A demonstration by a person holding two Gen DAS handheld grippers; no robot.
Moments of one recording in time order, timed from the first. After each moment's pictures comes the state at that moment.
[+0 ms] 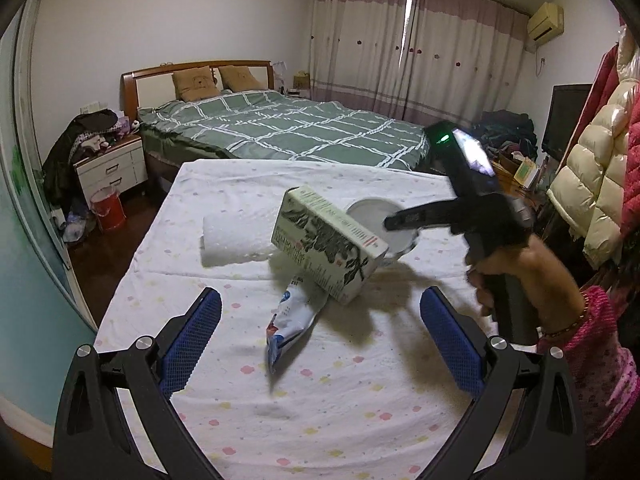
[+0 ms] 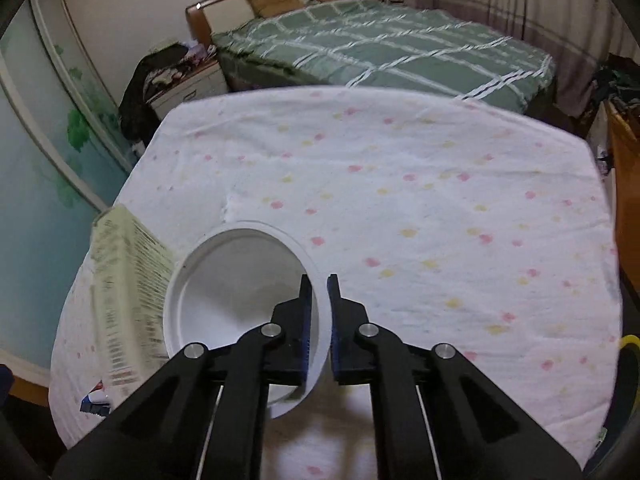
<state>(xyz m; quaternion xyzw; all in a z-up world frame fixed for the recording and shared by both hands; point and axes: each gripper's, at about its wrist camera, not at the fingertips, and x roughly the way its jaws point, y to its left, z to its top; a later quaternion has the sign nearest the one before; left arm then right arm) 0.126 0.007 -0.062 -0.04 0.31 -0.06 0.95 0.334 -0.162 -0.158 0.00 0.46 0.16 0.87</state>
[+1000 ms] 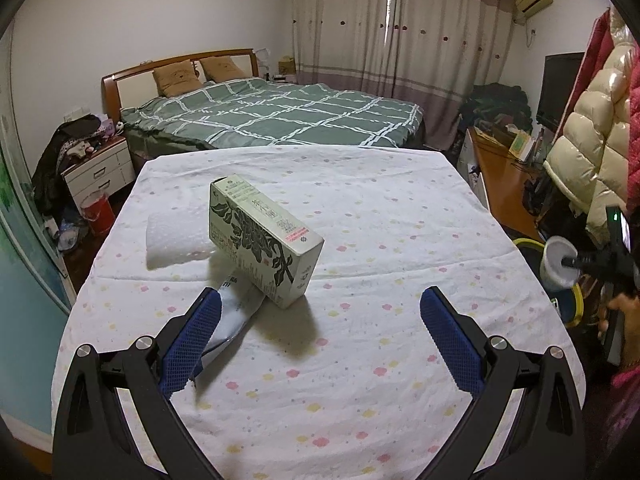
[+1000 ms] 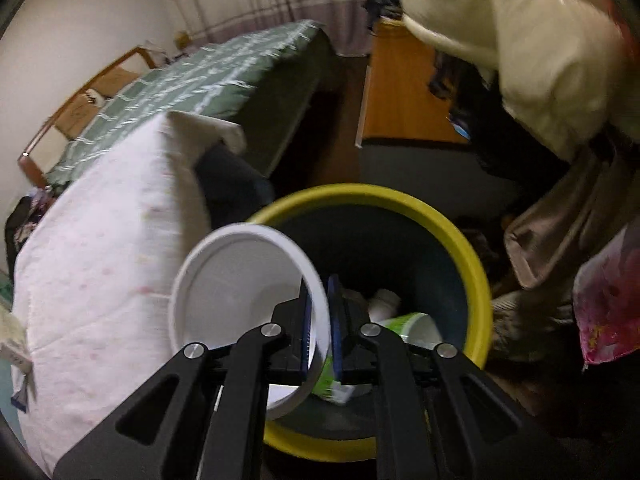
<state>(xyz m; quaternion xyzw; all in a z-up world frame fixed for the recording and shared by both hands) 0.158 -0.060 -0.079 -0.01 0.34 -0.07 0.94 0.202 -0.537 -0.202 0.18 0.44 -0.15 0.87</state>
